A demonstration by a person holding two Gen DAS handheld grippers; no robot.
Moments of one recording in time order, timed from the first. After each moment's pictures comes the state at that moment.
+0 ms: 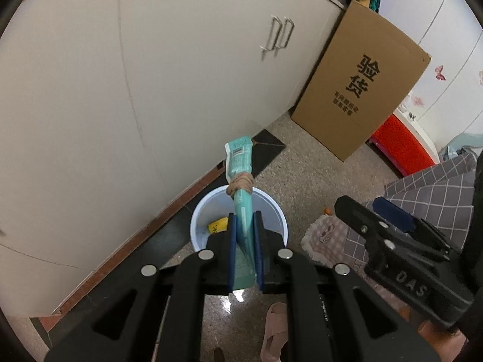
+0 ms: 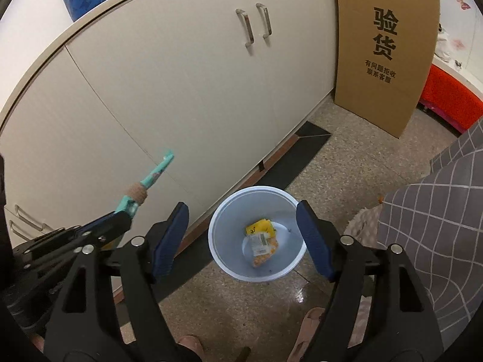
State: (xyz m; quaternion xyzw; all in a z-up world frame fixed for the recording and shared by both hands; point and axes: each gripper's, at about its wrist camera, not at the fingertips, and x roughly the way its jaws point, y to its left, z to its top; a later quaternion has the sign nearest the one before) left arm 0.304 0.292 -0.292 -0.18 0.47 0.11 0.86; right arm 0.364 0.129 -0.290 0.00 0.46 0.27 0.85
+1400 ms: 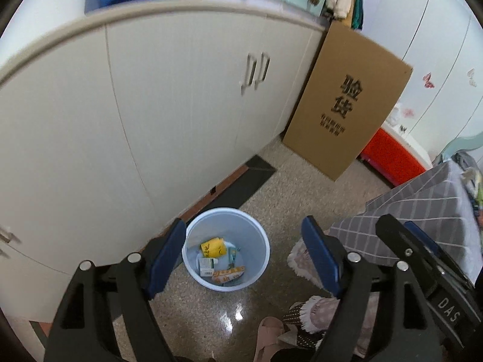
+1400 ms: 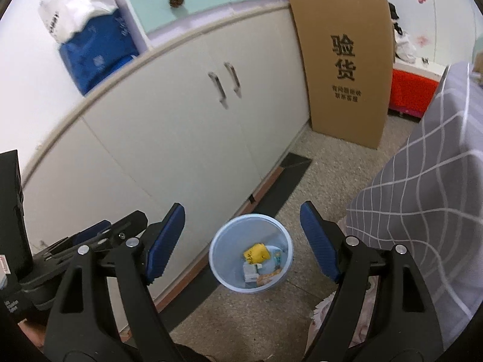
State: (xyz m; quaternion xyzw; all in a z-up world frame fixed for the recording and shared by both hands) left arm 0.276 0.248 -0.212 -0.15 0.41 0.12 0.89; right arm 0.318 0.050 -0.201 0.08 0.38 0.24 0.89
